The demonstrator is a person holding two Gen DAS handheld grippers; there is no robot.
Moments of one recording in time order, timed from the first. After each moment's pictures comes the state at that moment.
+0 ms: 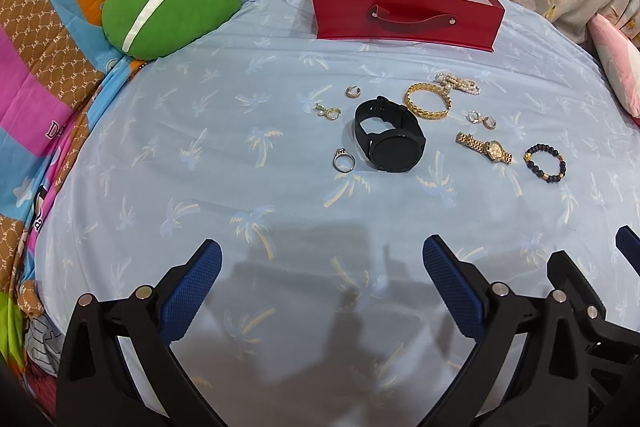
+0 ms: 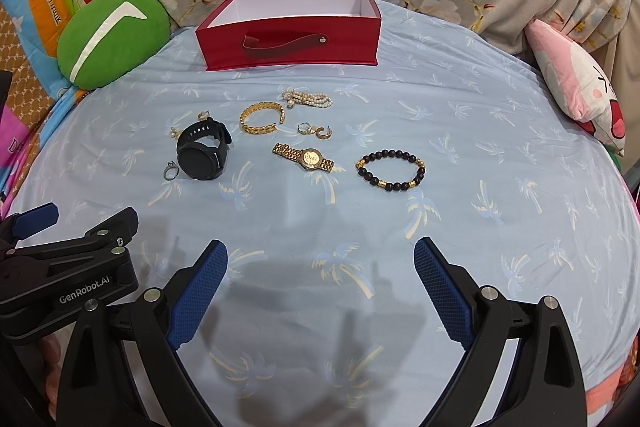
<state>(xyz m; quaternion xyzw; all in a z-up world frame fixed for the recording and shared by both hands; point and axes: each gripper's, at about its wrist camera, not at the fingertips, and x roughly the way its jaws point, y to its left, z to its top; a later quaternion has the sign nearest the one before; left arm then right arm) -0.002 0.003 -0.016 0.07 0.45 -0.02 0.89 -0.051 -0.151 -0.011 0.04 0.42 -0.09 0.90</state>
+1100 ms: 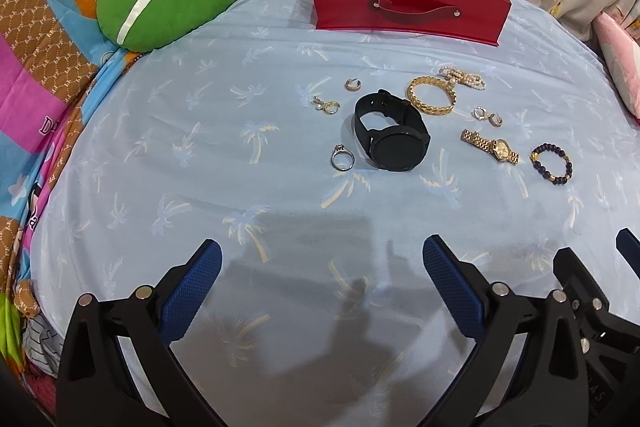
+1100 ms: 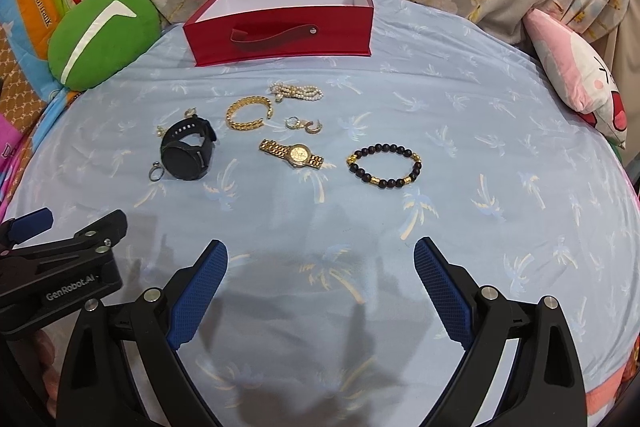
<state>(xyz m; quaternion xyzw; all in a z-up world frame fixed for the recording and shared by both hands) 0.013 -0.001 -0.022 0.06 0.47 -0.02 0.88 -0.043 -0.166 -0.021 0.05 0.43 -0.10 0.89</state>
